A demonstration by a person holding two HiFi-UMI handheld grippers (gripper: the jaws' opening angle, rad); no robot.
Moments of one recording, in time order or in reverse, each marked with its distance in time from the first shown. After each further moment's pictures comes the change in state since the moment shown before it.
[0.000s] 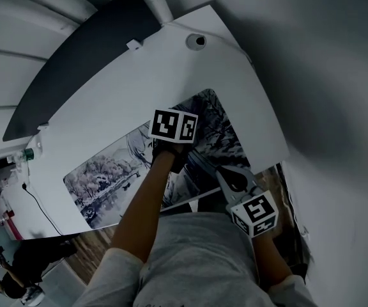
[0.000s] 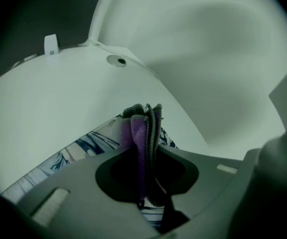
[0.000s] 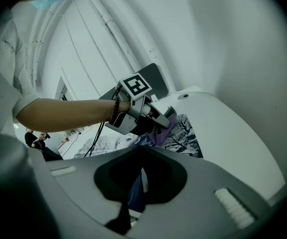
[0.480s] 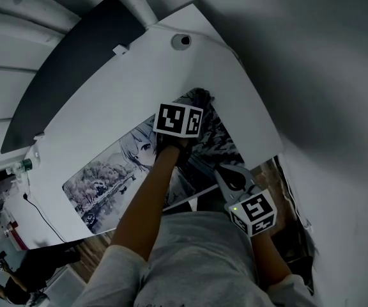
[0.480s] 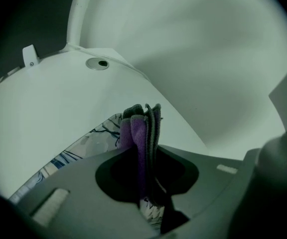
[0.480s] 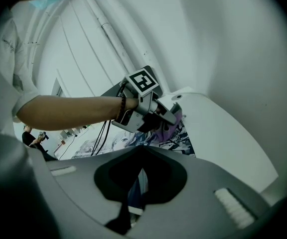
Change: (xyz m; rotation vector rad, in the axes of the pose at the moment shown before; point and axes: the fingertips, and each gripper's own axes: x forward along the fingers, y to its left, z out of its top) left arm 0.023 -0.030 0.023 0.076 0.002 -0.005; right arm -0.013 -0.011 -0.003 0.033 -0.017 -0.045
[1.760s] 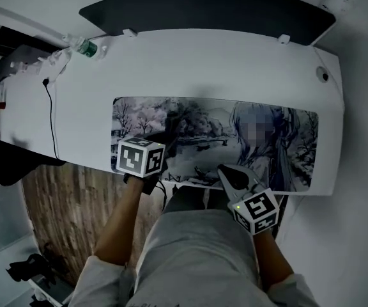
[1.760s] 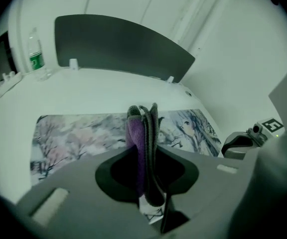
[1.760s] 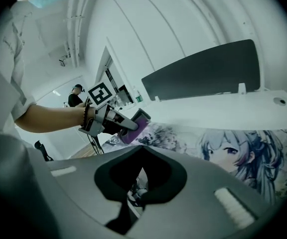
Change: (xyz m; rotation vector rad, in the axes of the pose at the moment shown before) left arm -0.317 0.213 -0.318 -0.403 -0.330 0.317; right arm 0.122 0.273 -0.048 -0.380 0.230 0.426
